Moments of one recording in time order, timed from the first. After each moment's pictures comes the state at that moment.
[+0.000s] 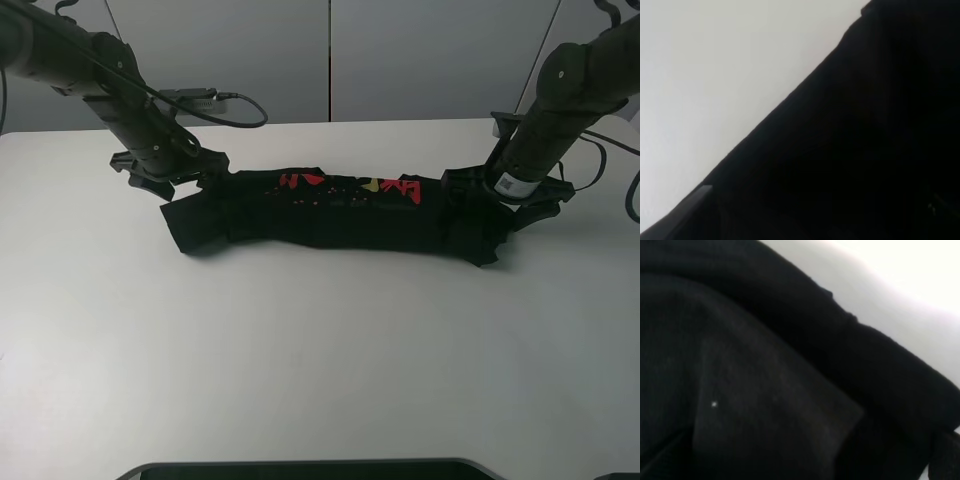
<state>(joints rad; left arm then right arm) -0.43 2.12 -1.36 -0.13 0.60 -0.04 0.12 2.04 -1.13 0.09 0.62 0.14</state>
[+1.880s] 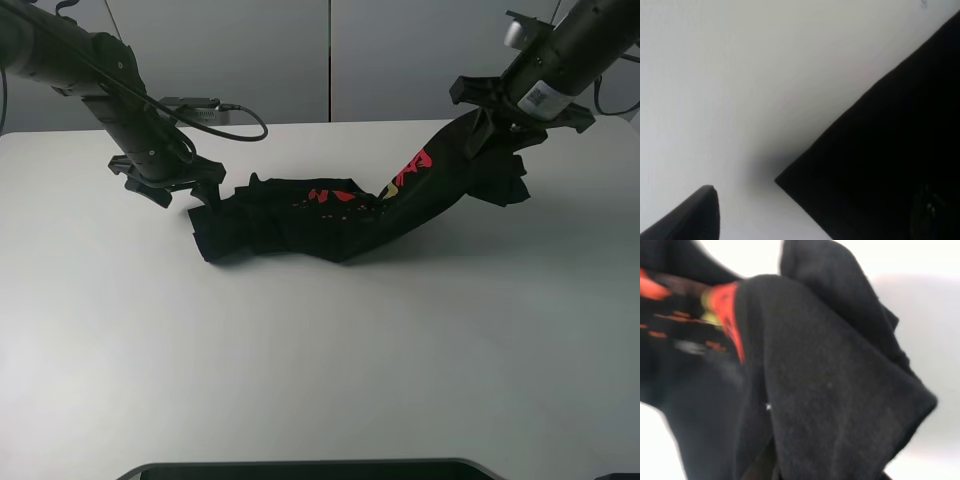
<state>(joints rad) -0.43 2.12 -1.36 -0.12 0.67 0.04 0.12 1.78 -1.25 0.40 0.96 -0.15</state>
